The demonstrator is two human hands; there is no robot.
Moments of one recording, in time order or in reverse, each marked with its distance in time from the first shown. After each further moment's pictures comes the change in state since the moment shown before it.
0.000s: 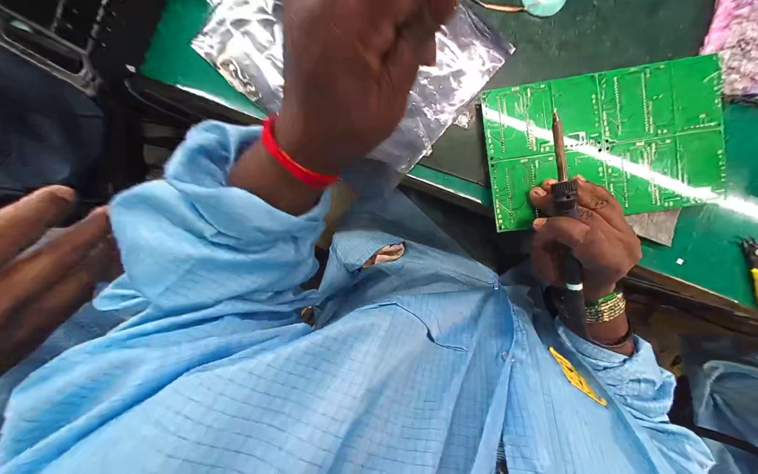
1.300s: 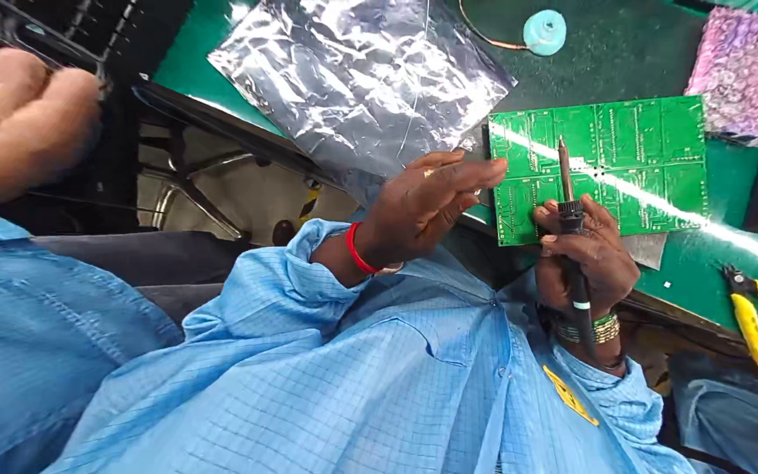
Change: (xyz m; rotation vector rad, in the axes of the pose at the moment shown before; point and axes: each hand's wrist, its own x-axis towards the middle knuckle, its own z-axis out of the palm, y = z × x) left_hand -0.071 0.021 0.056 -0.374 0.009 0.072; right_hand -0.002 0.000 0.002 0.084 0.054 0.090
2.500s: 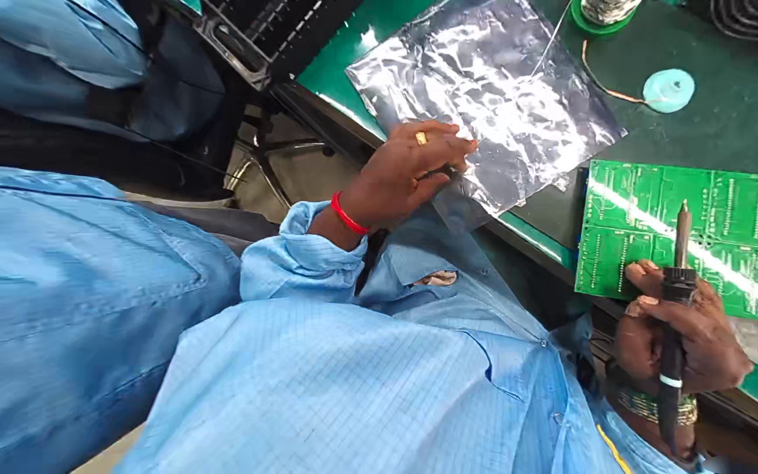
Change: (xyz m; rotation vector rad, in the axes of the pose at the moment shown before) left_hand -0.030 -0.031 -0.113 0.366 -0.161 -0.207; right_hand 0.001 0.003 -0.003 0.008 -0.008 0.012
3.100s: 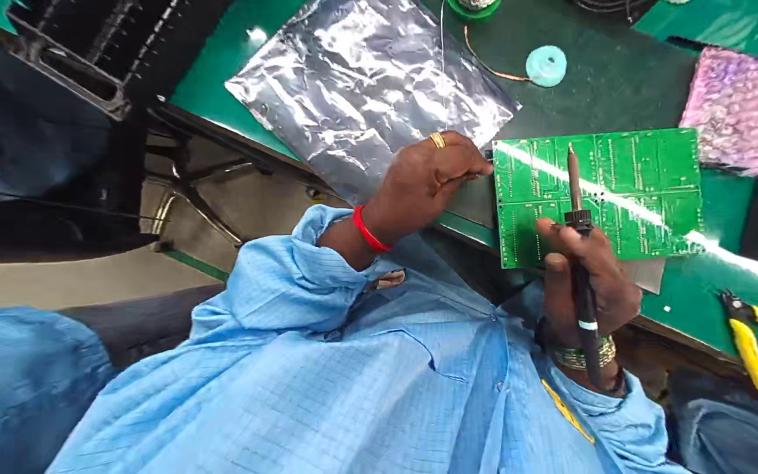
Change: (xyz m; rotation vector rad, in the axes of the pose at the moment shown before) left_hand 0.069 0.045 0.083 -0.307 0.108 0.069; right_hand 0.018 -0.020 0.018 0.068 0.092 0.156
